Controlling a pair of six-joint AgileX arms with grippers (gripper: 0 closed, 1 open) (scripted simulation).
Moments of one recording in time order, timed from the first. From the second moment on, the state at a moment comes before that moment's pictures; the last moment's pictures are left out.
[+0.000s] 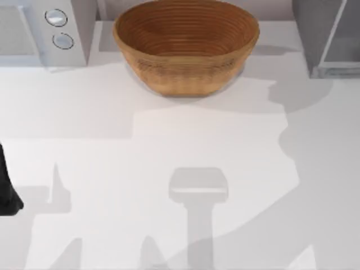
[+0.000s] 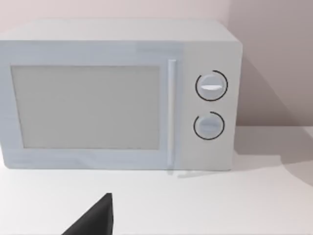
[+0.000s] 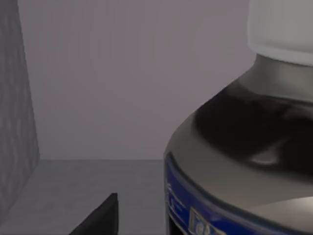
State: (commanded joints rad) left arm 0.00 0.00 0.00 0.00 0.00 0.00; right arm -0.22 2.18 1.14 1.04 -0.19 0.01
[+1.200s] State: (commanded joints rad) left arm 0.00 0.00 0.00 0.00 0.00 0.00; right arm -0.22 2.18 1.14 1.04 -0.19 0.02
